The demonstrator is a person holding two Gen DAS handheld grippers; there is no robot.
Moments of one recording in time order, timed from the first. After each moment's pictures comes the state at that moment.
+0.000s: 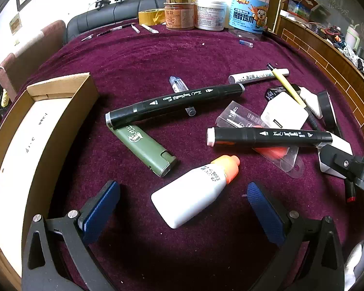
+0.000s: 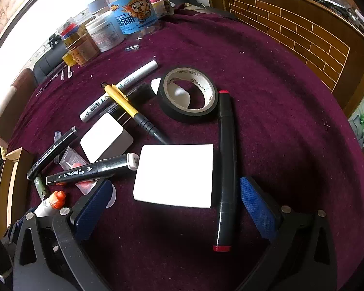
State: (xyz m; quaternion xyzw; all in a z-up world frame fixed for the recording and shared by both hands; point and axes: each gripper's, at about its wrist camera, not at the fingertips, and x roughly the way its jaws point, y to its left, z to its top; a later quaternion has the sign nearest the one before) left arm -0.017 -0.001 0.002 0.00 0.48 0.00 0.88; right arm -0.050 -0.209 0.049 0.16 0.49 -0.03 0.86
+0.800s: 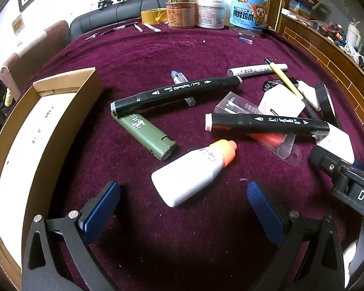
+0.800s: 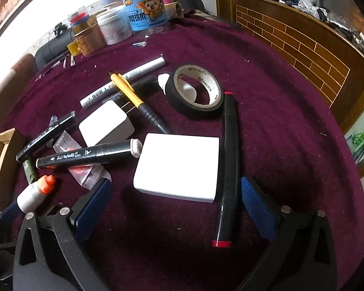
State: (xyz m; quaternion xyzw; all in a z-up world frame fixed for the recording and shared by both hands) left arm -0.030 -0.006 0.001 0.01 0.48 0.01 0.87; right arm -0.058 -0.193 0.047 0.09 0.48 -0.04 0.87
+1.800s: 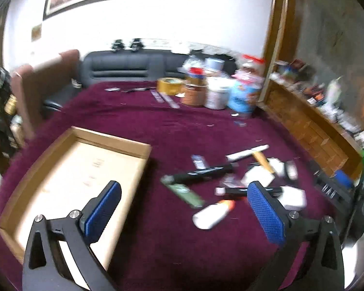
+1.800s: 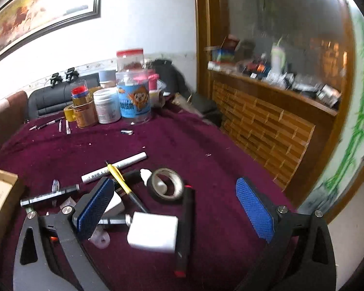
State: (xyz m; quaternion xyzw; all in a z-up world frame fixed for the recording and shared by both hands) left arm -0.084 0.072 0.115 -0.05 0.34 0.00 0.94; right arm -0.084 -0.202 0.125 0.04 0.28 -0.11 0.95
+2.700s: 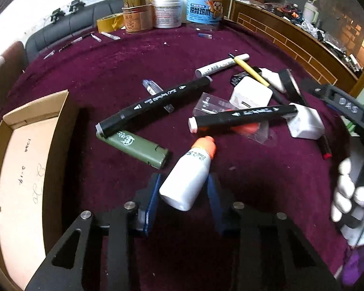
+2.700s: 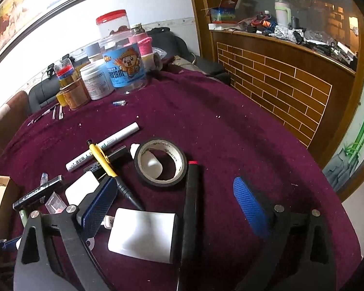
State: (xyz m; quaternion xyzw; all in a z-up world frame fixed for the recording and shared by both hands) left arm -0.026 0.015 0.030 0.05 0.49 -0.14 0.86; right arm -0.054 -0.232 0.075 0.11 0.36 -0.08 0.92
